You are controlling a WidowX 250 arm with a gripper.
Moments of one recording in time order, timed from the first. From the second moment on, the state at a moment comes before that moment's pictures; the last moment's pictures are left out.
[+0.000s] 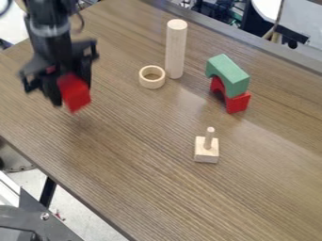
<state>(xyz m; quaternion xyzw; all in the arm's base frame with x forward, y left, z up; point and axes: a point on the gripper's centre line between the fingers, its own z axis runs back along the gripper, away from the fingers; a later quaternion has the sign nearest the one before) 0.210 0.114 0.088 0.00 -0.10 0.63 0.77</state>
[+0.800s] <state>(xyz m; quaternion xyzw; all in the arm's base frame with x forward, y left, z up) 0.267 0.034 0.144 -0.05 -0.15 0.60 0.79</state>
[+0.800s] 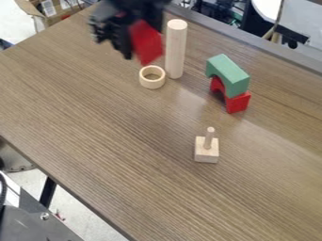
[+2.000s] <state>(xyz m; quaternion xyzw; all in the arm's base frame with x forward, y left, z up) 0.337 -0.043 0.132 -0.05 -0.16 0.58 0.80</state>
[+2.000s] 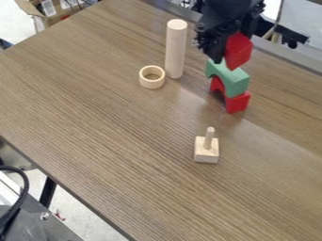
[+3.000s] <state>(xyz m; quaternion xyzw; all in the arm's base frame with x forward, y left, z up) 0.375 -0.052 0.115 -0.05 -0.14 0.58 0.80</state>
